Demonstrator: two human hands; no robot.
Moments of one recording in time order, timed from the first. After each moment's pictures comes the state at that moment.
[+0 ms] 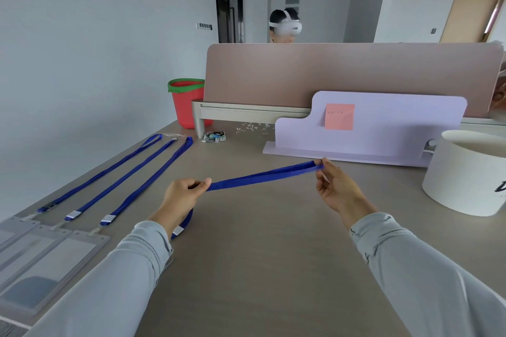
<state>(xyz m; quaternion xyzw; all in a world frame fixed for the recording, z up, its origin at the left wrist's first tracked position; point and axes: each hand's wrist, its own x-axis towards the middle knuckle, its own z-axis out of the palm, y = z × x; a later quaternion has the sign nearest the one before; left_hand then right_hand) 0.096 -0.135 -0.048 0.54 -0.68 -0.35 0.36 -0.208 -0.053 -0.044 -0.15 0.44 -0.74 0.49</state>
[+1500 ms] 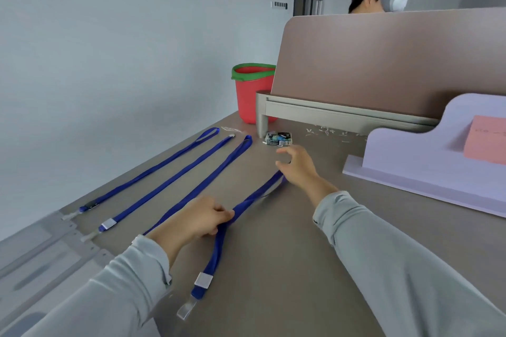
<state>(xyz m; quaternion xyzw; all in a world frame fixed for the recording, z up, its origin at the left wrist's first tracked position) 0.133 -0.199 -0.035 0.65 -0.66 -0.36 0.11 -0.081 -0.310 -0.063 -0.65 0.64 -0.37 0.20</state>
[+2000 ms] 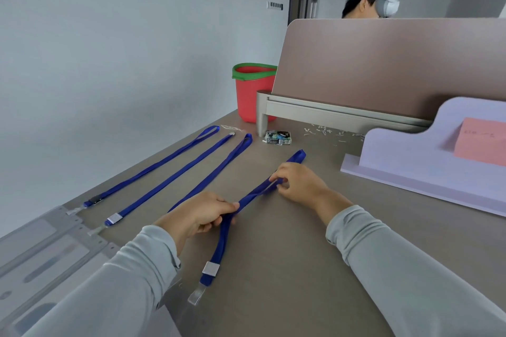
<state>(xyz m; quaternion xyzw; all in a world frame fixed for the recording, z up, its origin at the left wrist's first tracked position) 0.143 -0.203 -0.037 0.64 -0.58 -0.47 0.16 -0.083 -0.263 -0.060 -0.83 0.53 -0.18 0.08</state>
